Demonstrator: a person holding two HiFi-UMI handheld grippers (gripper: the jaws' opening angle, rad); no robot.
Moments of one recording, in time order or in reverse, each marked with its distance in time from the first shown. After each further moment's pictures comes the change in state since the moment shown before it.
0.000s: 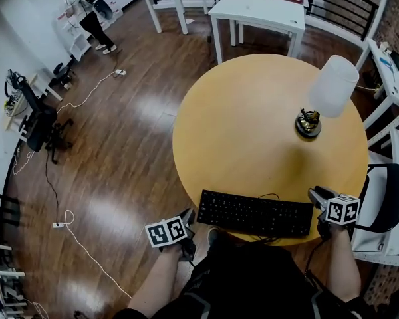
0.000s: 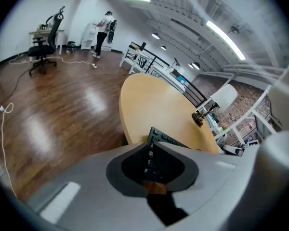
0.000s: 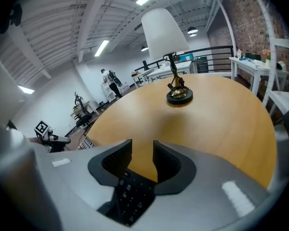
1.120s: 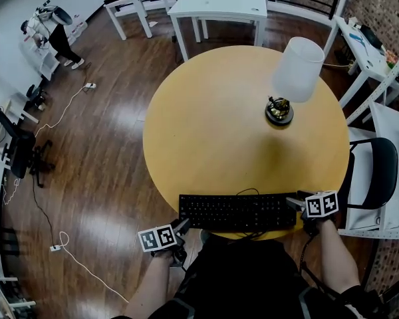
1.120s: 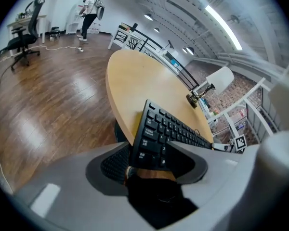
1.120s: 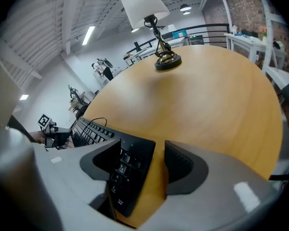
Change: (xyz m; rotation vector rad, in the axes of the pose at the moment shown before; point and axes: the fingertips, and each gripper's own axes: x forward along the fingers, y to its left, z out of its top) left arm 0.037 -0.016 -0.050 0.046 0.195 -0.116; right arm 0.004 -0.037 -0.091 0.085 0.210 -0.014
